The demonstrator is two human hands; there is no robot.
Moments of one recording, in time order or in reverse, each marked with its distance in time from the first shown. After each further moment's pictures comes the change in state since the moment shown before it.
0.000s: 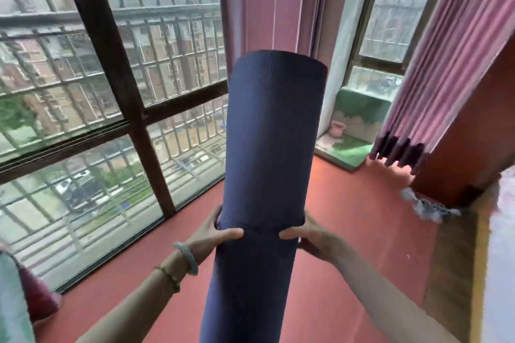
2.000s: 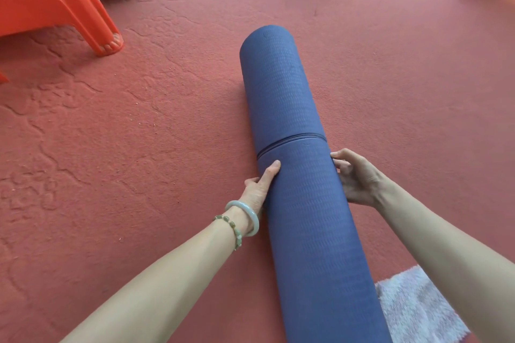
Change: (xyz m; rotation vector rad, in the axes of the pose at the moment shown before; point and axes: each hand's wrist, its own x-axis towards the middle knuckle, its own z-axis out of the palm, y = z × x) left_hand -0.071 -0.966 -0.130 -0.714 0.853 -0.543; right_hand 0.367 0.863 0.105 0.077 -0.321 0.700
